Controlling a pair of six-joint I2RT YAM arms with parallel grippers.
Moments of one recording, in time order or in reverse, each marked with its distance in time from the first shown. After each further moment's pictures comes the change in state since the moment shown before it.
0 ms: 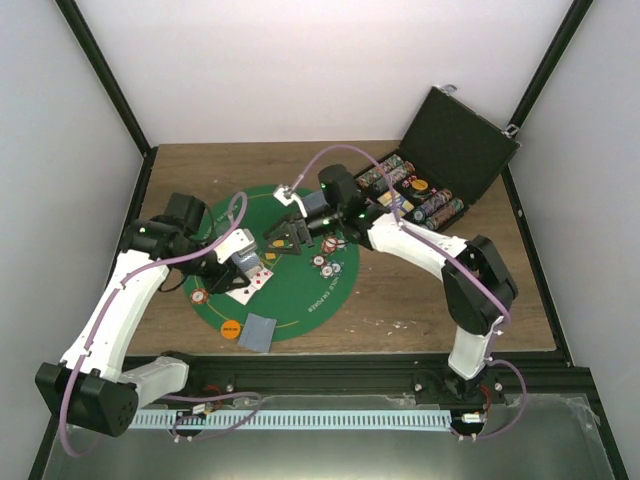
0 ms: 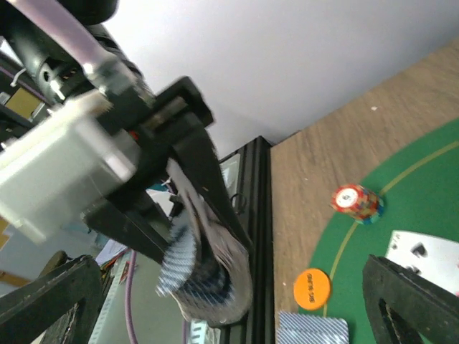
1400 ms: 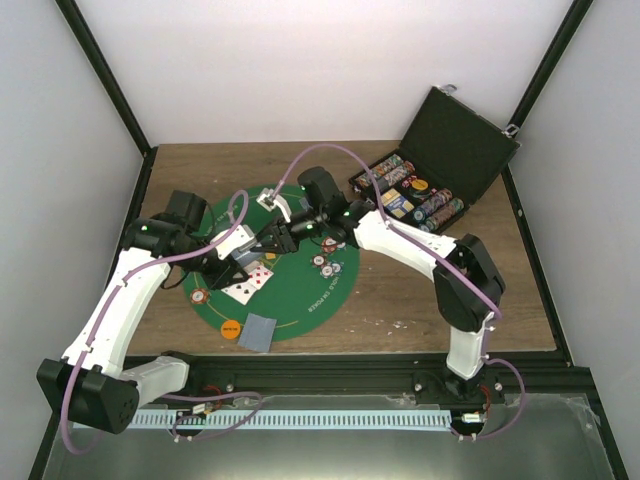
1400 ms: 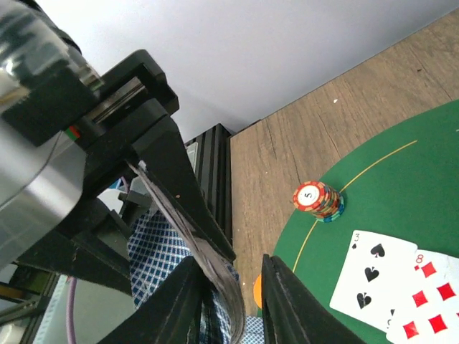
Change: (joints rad) left arm 0.000 0.014 0.000 0.041 -0.053 -0.025; right arm 0.081 0.069 0.146 -0.190 0.176 -0.159
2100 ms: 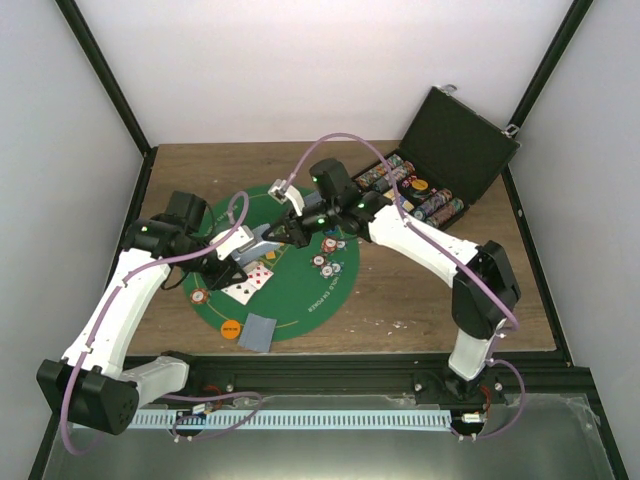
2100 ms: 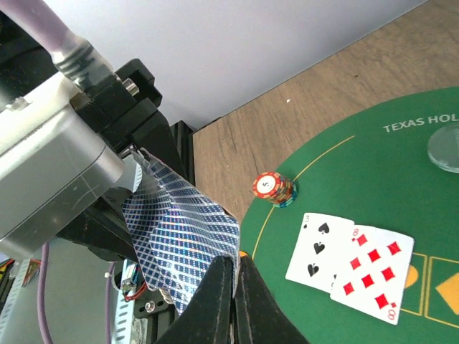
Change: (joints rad) left arm 0.000 -0.003 -0.008 0.006 -0.024 -0.004; right arm -0.029 -0.082 0.026 -0.182 0.099 -0.112
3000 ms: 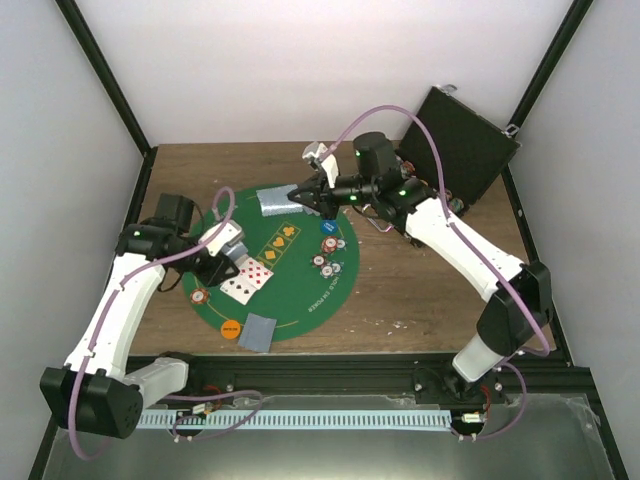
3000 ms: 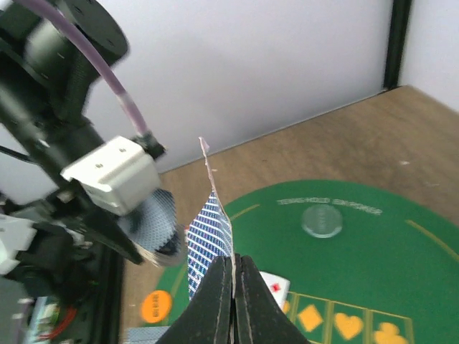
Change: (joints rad) left arm 0.074 -0.028 -0.053 0.055 -0.031 -0.084; right arm -0.147 -0.177 -0.002 0.019 0.035 -0.107
